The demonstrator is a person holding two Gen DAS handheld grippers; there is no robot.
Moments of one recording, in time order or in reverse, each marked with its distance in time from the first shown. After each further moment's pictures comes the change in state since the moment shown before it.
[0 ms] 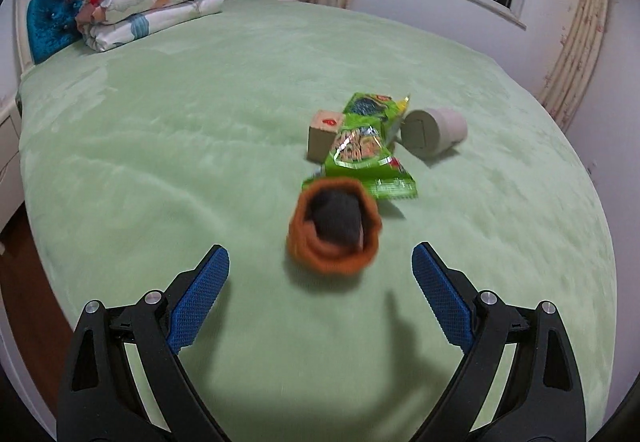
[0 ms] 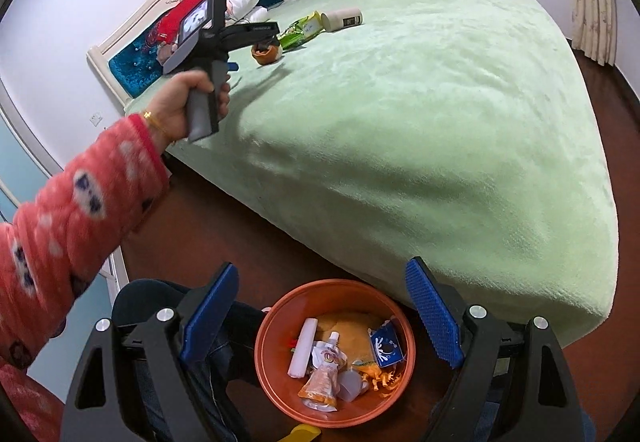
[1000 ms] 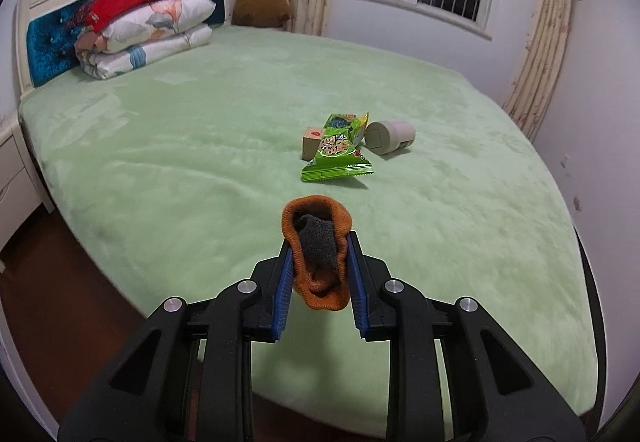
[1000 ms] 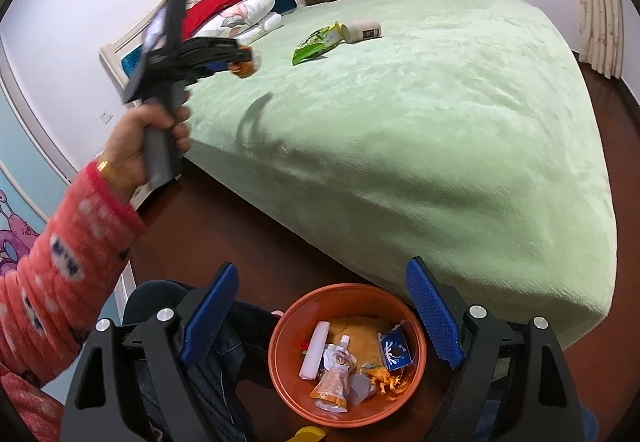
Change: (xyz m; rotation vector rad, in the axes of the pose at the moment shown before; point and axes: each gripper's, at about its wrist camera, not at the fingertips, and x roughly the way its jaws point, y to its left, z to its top) left arm -0.123 0.017 -0.051 0.071 -0.106 -0.080; right arm -0.013 0.021 0.001 -0.040 -0.029 0.022
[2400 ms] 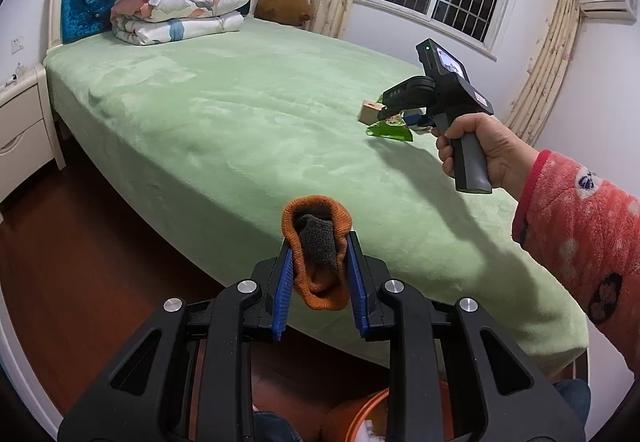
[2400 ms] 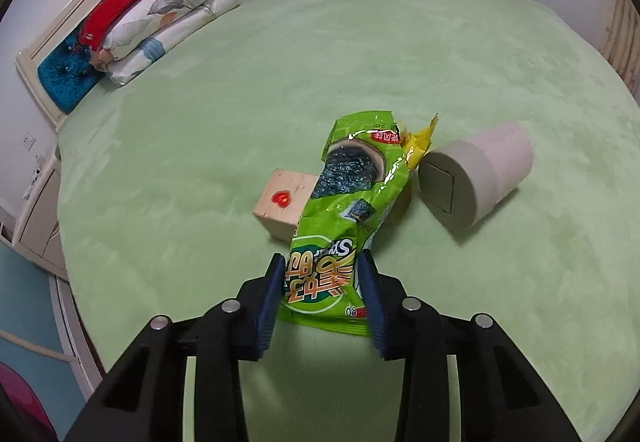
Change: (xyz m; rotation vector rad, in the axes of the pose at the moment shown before) left arm -0.088 0.088 -0.086 -0.107 -0.002 -0.040; right arm 0.314 0.051 0.362 0.002 0.117 -0.186
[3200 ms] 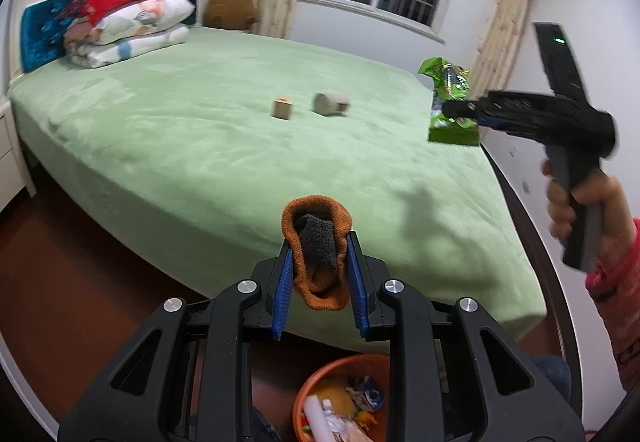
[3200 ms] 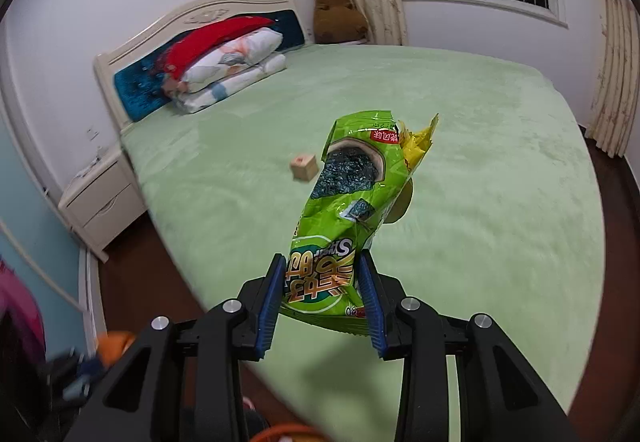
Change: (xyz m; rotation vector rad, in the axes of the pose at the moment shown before) left arm -0.041 -0.089 -0.023 0.127 0.021 -0.131; right arm -0.257 -0.079 -0.179 -0.125 -0.247 0.107
